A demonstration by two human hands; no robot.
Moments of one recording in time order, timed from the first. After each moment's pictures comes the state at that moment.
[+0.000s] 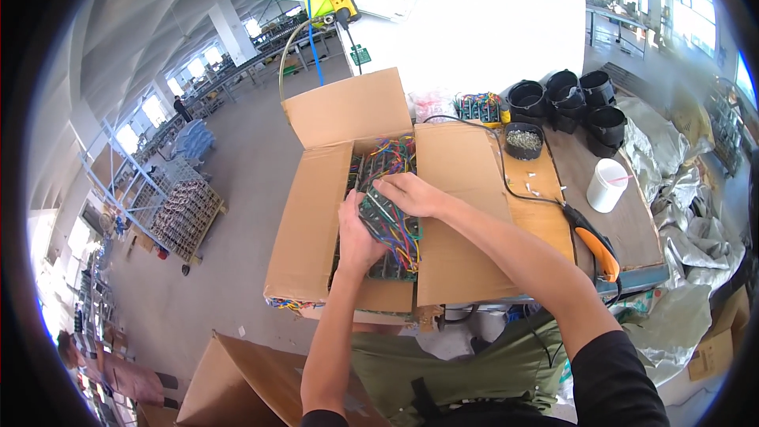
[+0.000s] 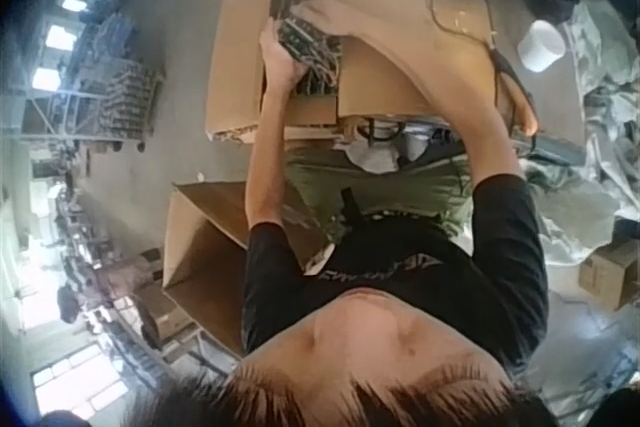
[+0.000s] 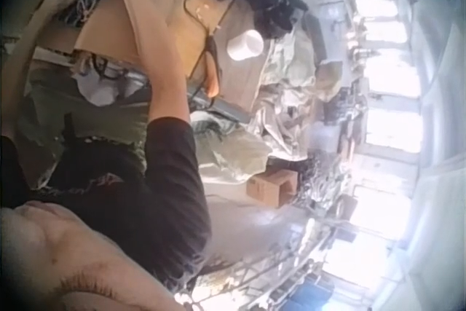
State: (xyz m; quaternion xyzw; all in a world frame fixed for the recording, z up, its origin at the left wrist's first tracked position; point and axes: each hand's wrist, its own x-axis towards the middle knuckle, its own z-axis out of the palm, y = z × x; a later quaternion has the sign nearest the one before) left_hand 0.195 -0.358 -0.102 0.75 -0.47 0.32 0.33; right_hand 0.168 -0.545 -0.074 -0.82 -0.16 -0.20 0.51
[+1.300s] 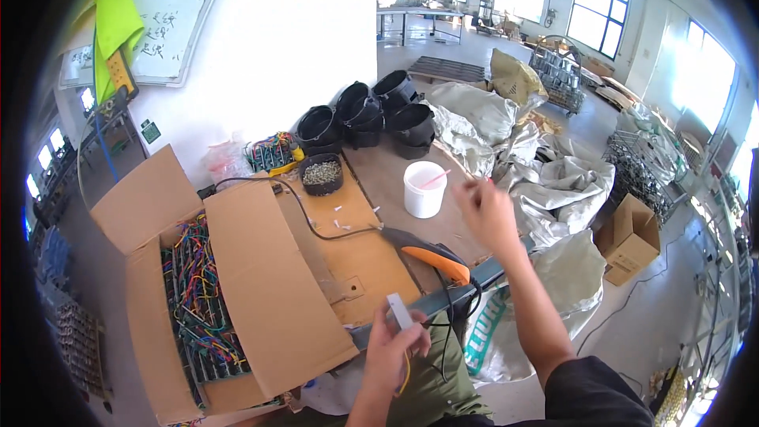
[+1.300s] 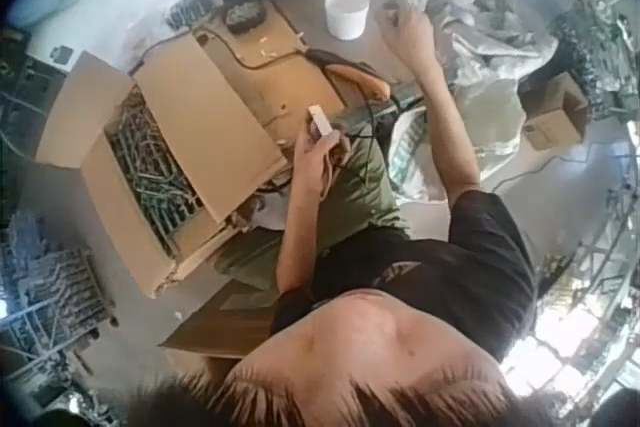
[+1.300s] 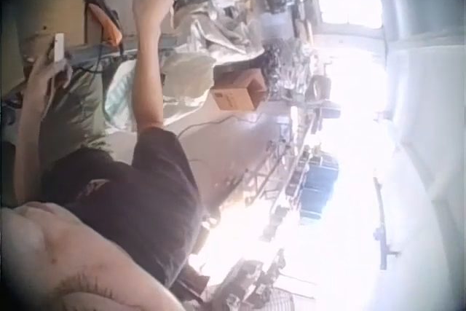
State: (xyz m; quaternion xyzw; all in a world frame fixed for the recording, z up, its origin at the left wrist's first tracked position) left_hand -0.066 -0.519 -0.127 0.32 -0.14 -0.62 0.70; right_hand -0.189 -0.754 -0.052 -0.78 0.44 -0.42 0.14
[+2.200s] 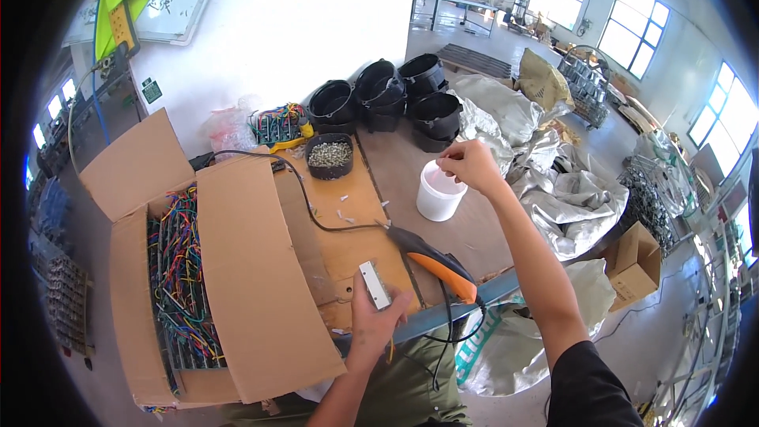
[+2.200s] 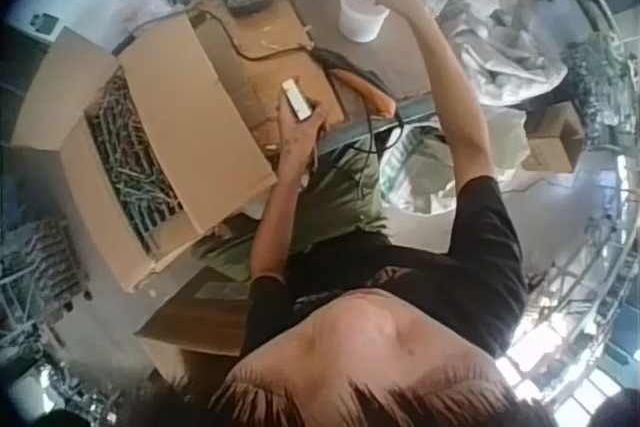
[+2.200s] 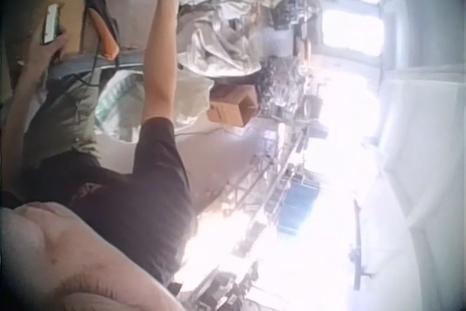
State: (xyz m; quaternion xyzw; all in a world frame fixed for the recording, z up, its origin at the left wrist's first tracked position) left_hand -0.033 -0.594 -0.145 0.47 -0.24 -0.44 0.73; right_hand -0.111 -0.897 -0.056 -0.83 0.35 -0.29 0.33
